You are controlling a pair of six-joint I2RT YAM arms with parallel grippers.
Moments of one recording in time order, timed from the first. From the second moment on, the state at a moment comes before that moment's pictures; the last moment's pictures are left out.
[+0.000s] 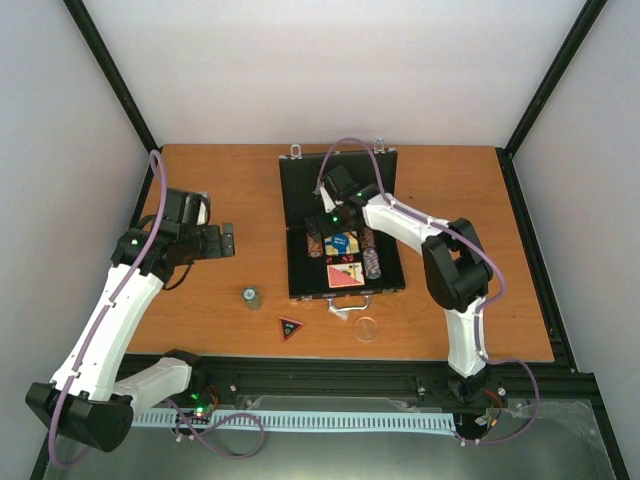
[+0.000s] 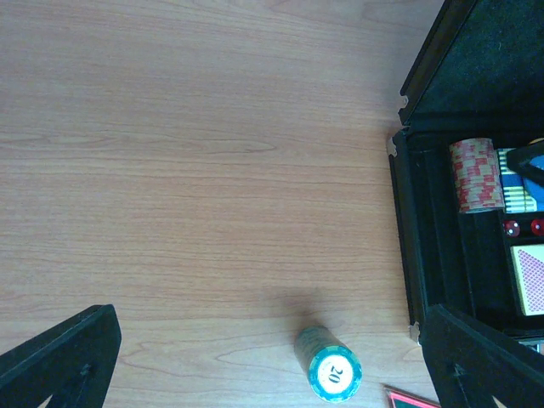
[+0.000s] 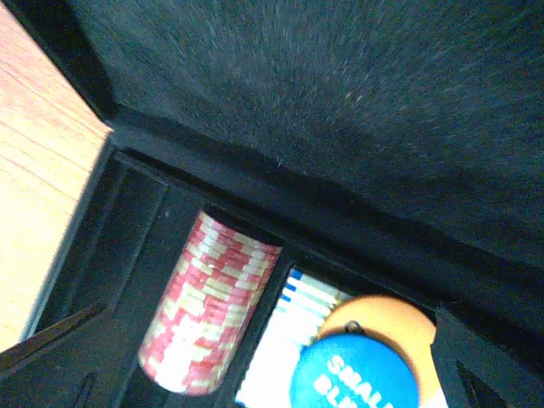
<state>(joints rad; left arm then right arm) -0.27 1.04 1.17 -1.06 -0.13 -0.33 0.63 2.05 1.60 -0.60 -0.11 0.16</state>
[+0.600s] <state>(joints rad) -0.27 1.04 1.23 -1.06 -0.14 -0.35 1.00 1.73 1.45 -0.85 0.02 0.19</state>
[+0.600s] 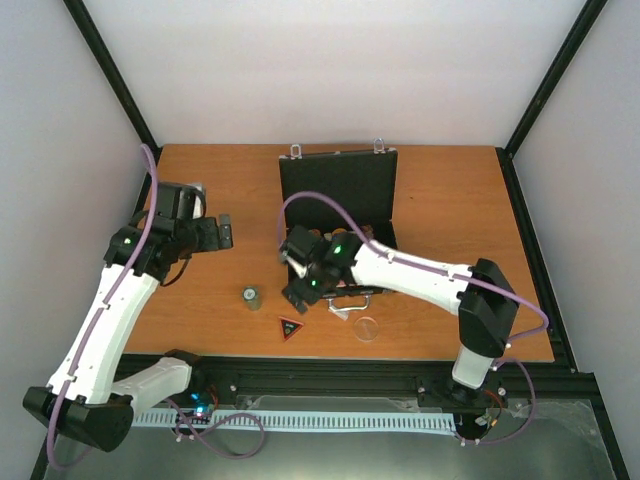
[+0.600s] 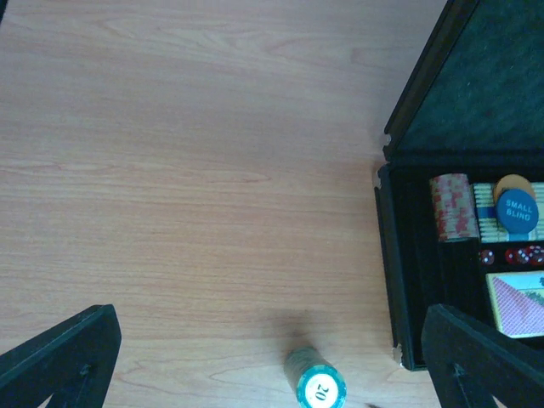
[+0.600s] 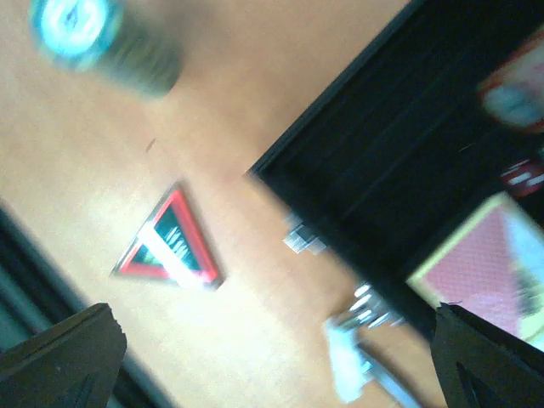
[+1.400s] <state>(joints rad) -0.27 0.95 1.25 -1.10 -0.14 -0.40 1.28 2.02 1.57 -0.93 0.00 0.47</state>
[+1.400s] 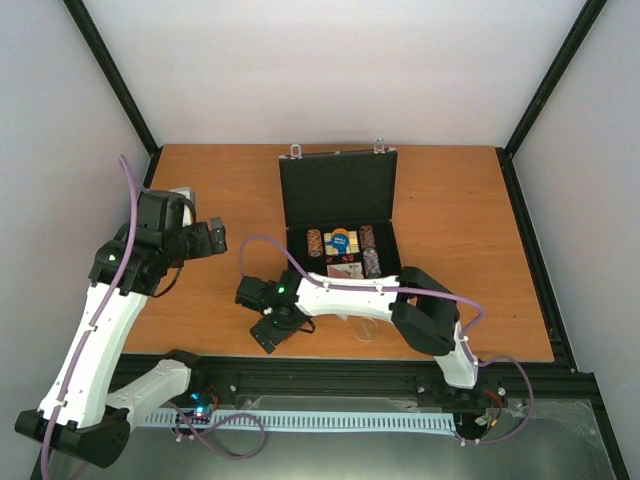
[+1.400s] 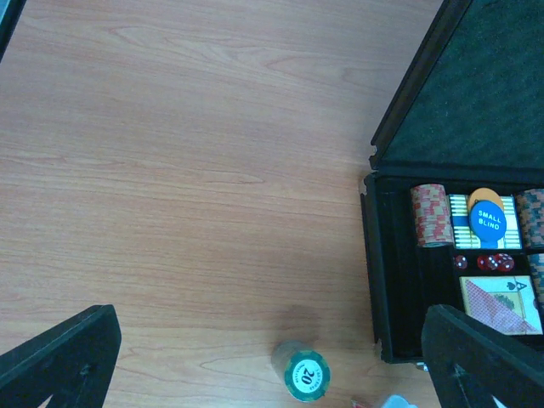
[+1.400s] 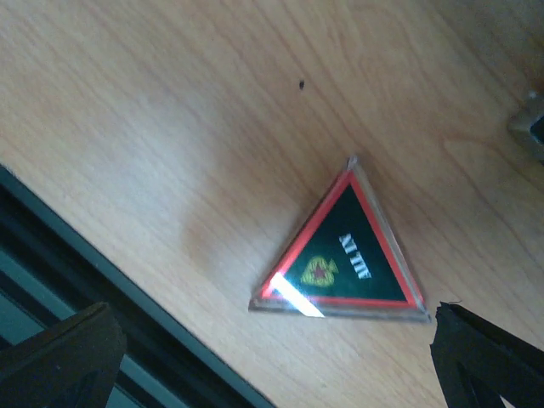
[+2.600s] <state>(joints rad) -0.27 0.93 1.19 -1.12 -0.12 -0.39 1.24 2.12 1.58 -0.95 0.03 0.63</state>
